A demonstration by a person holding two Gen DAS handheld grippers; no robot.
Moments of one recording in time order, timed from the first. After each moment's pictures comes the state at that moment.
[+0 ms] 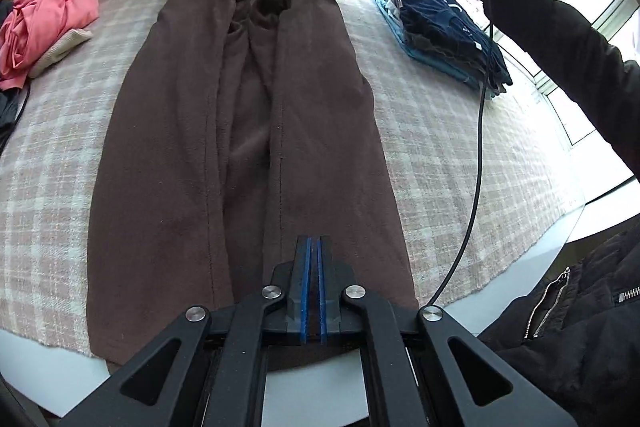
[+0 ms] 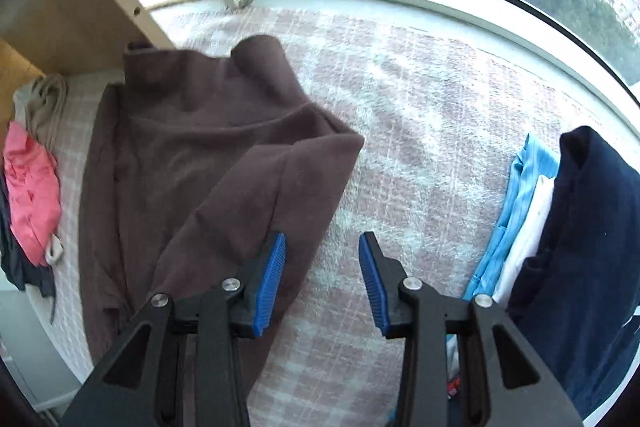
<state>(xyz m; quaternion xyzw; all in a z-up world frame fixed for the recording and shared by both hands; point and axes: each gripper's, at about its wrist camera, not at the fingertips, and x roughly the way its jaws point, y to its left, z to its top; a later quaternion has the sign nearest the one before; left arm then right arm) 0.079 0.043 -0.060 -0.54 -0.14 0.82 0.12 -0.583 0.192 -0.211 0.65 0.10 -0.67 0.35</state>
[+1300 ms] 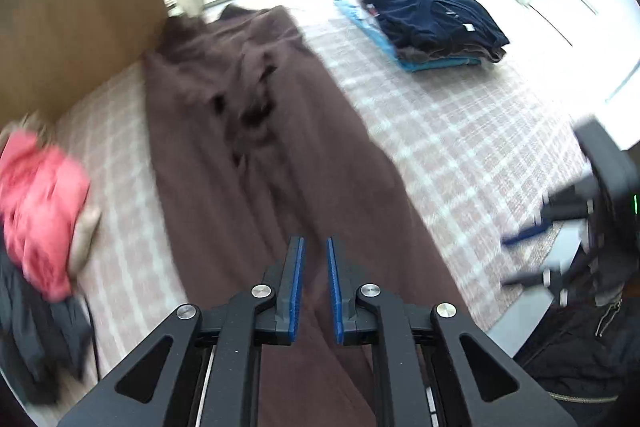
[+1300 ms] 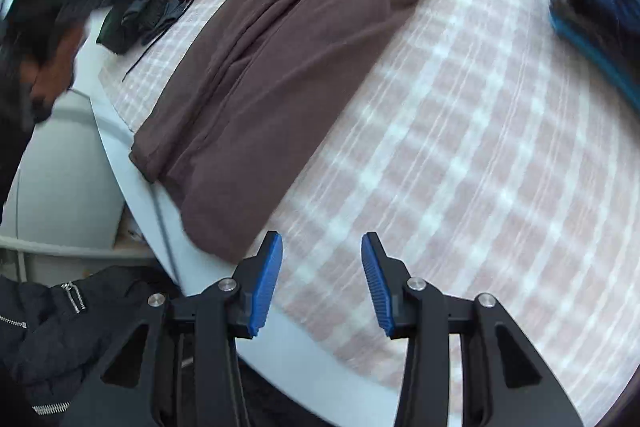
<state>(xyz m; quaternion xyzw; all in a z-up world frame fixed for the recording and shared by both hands) -0.033 0.043 0.000 -0.54 0.09 0.81 0.19 -0.219 0.336 -0.215 0.61 0.13 -0.62 0.48</state>
